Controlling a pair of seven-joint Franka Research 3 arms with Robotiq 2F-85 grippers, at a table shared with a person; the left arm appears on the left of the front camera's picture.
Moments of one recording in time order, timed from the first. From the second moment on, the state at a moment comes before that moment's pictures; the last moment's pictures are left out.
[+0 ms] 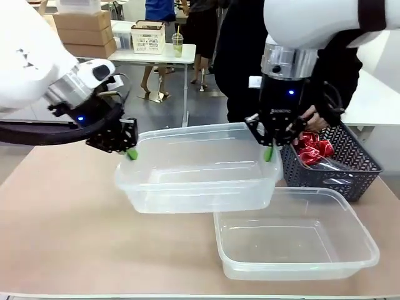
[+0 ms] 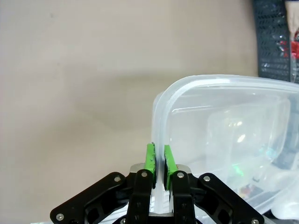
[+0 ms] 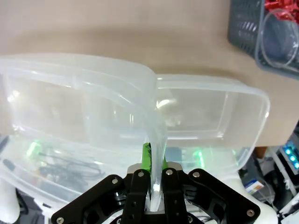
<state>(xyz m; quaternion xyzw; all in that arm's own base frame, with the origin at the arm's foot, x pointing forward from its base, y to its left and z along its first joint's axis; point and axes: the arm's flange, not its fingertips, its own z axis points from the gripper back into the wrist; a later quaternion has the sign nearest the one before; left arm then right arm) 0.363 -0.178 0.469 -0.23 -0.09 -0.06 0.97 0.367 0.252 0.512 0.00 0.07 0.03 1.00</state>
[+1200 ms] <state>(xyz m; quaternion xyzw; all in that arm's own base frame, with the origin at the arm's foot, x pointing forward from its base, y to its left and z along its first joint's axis) 0.370 -0.168 0.487 -0.25 -0.12 -0.05 0.96 0.382 0.243 0.485 0.05 0.05 0.03 1.00</state>
